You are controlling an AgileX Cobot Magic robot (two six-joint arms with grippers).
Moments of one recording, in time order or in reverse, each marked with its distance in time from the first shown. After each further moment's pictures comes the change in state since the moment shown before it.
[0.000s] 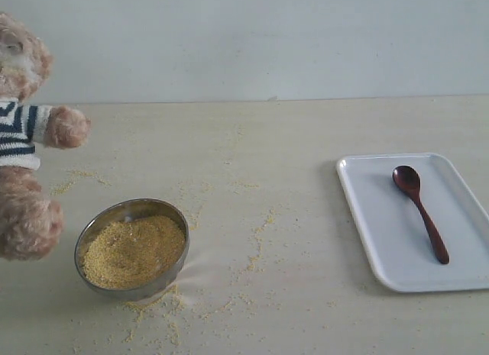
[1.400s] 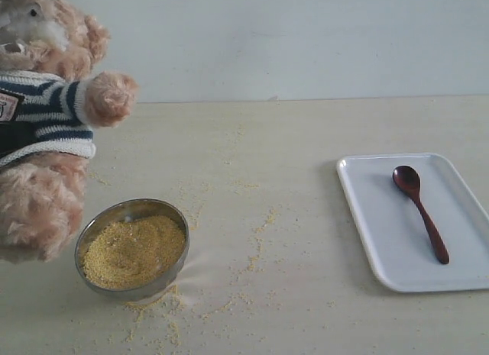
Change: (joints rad) left arm 0.000 0.000 0.000 0.120 0.460 -0.440; right arm 0.000 0.086 0.000 0.456 -0.199 -0.001
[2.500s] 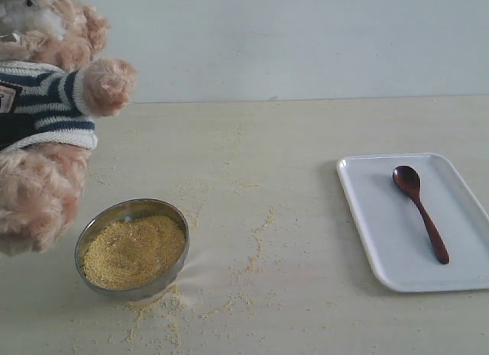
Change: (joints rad) left arm 0.000 0.000 0.000 -0.021 0.043 -0.037; right arm 0.000 0.000 -0.009 -0.199 -0.020 -0.144
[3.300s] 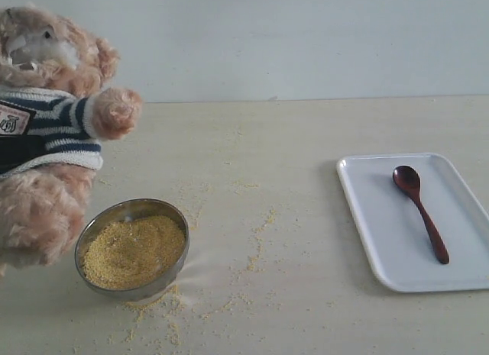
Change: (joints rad) left arm 0.000 0.103 0.000 0.016 -0.011 0.077; right arm 0.000 -0.063 -0.327 0.011 0.069 -0.088
